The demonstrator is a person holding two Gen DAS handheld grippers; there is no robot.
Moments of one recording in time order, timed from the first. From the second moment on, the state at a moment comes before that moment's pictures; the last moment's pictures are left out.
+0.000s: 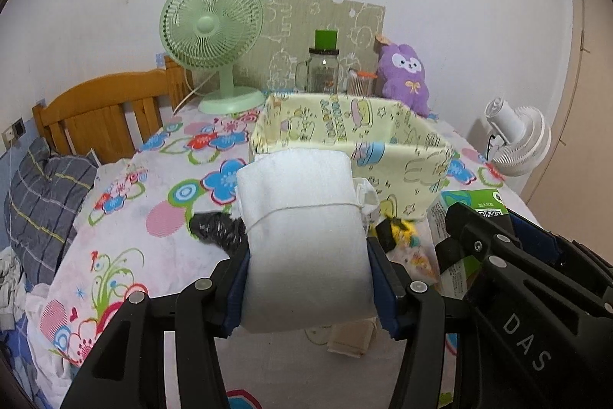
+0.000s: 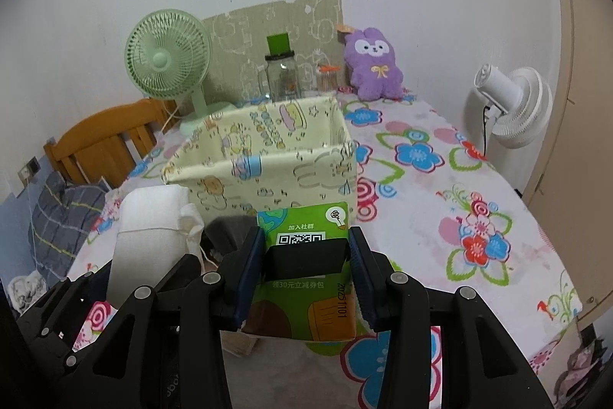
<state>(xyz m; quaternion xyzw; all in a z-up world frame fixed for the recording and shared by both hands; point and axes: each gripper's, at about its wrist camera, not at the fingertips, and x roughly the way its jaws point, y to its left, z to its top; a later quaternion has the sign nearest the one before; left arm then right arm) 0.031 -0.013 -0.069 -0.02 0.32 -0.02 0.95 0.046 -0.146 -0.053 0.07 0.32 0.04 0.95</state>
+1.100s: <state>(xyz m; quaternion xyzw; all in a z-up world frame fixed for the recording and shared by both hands) 0.046 -0.018 -0.013 -0.02 0.27 -0.02 0.96 0.058 -0.152 0.008 0.07 0.26 0.04 0.96</state>
